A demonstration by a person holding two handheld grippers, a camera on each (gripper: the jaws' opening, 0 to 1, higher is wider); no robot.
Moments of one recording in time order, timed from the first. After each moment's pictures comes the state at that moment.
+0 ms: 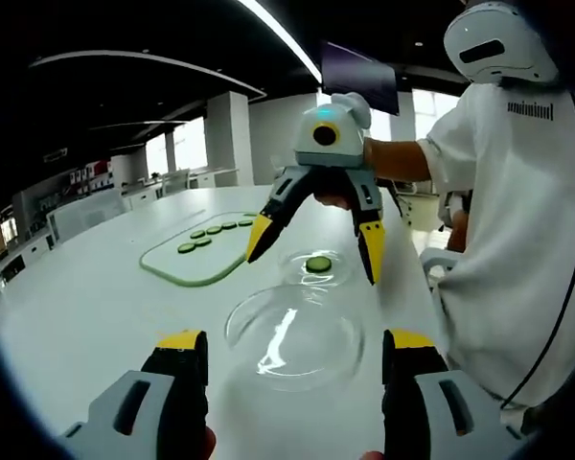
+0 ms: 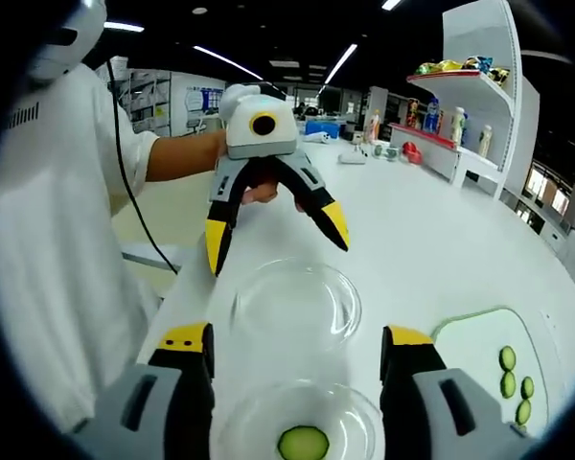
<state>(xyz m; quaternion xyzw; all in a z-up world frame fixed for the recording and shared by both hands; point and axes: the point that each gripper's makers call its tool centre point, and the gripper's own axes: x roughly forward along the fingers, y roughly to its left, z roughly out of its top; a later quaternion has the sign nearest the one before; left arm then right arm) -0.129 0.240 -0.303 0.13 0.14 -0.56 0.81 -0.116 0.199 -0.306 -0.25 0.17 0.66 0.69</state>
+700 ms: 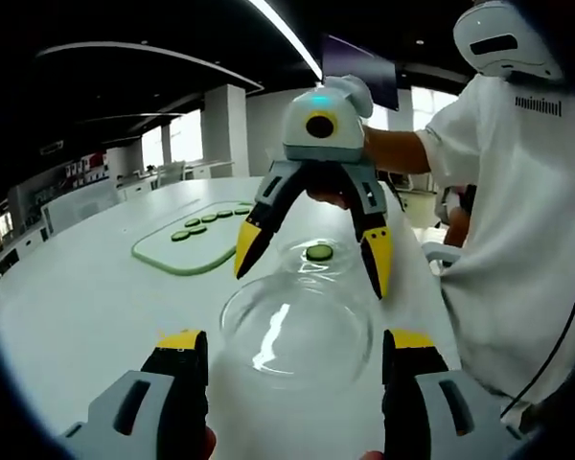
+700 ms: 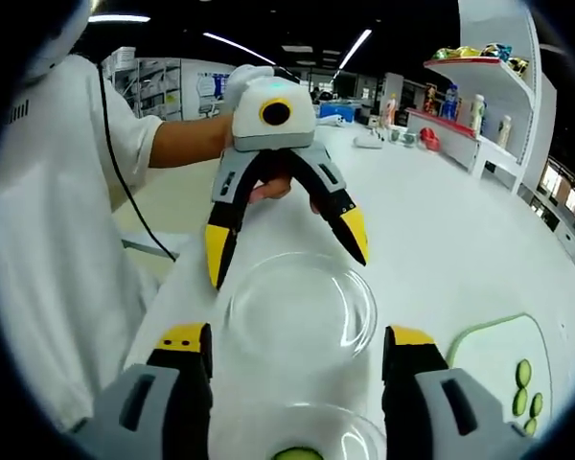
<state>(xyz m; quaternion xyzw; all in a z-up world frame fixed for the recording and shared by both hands) -0.125 0.235 -0.319 0.13 0.15 -0.57 0.80 -0.117 0.216 -0.324 -0.27 0.20 0.68 0.66</state>
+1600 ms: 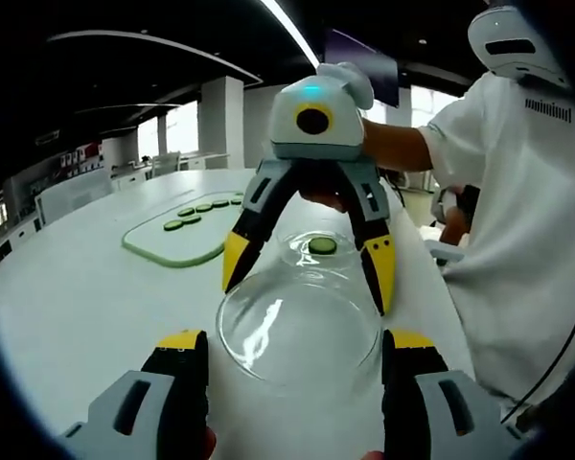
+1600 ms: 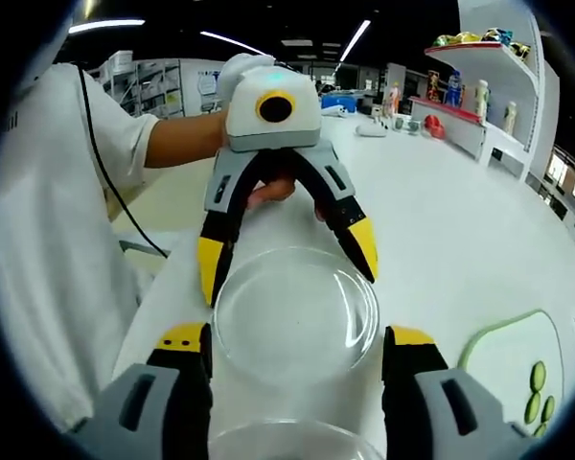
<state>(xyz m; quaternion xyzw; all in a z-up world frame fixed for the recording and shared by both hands) -0.116 0.227 -0.331 0.12 0.17 -0.58 0.79 -0.112 0.227 -0.339 -0.26 0.23 0.68 0.64</state>
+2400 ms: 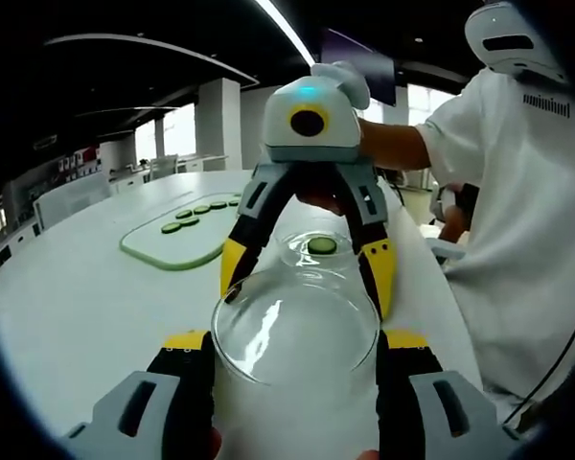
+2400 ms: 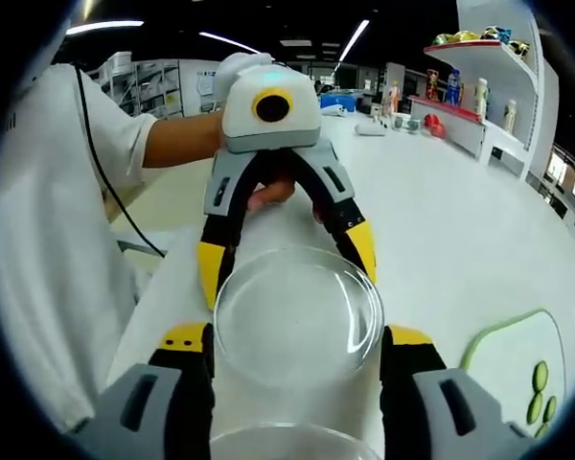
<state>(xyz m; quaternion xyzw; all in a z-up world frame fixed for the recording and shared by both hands) -0.116 0.224 -0.333 0.13 0.17 -0.58 0.79 -0.111 0.229 -0.342 -0.26 0.22 0.68 0.65</state>
